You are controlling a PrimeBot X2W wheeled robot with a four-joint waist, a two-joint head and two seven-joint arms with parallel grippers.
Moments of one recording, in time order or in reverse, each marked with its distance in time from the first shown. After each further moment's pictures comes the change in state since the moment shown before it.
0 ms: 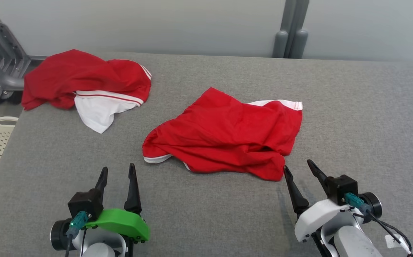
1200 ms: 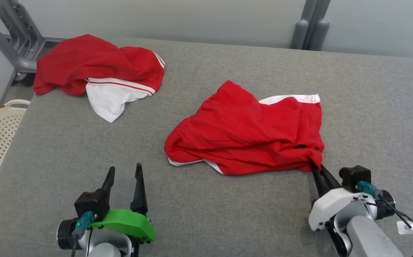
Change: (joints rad) left arm 0.000 -0.036 0.001 0.002 0.030 -0.022 0.000; right arm -0.143 -0.031 -0.033 0.256 0.063 0.000 0.000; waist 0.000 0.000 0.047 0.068
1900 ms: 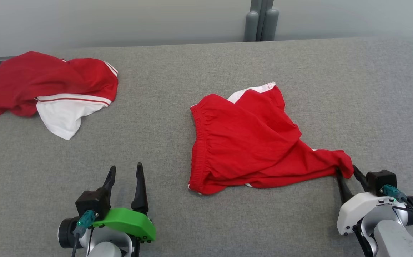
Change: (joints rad) left arm -0.006 -0.003 -0.002 0.010 -0.001 -0.006 0.000; right arm 0.030 -0.098 -0.077 0.031 -0.068 0.000 0.005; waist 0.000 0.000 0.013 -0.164
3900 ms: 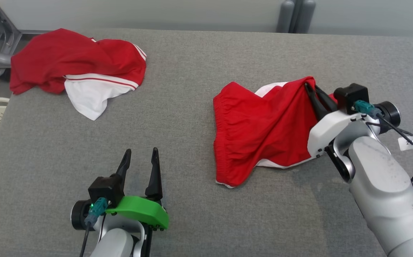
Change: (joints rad) left arm -0.054 -0.036 -0.025 -0.016 0.027 -0.027 0.000; right arm -0.363 -0.020 0.252 -0.047 0.089 0.000 0.089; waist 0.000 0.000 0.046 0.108
